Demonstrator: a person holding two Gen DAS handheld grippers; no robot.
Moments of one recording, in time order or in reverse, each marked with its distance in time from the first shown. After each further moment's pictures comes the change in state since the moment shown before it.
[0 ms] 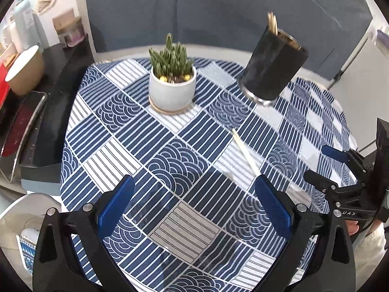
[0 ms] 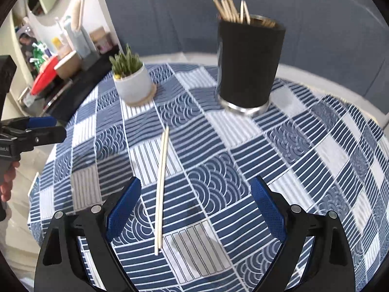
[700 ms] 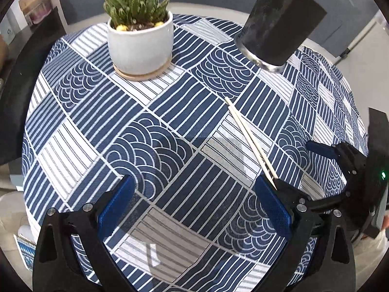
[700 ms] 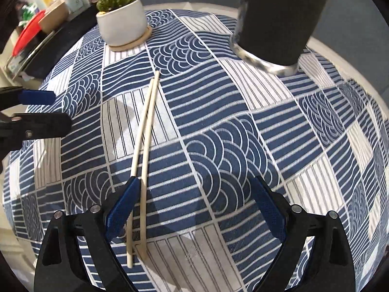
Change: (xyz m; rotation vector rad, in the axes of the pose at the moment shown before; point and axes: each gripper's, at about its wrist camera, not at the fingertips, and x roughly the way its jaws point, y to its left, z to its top) left arm 0.078 -0.020 -0.001 0.006 0.164 -0.021; right arm 0.072 0.010 -0.015 -0.106 0.179 -0.045
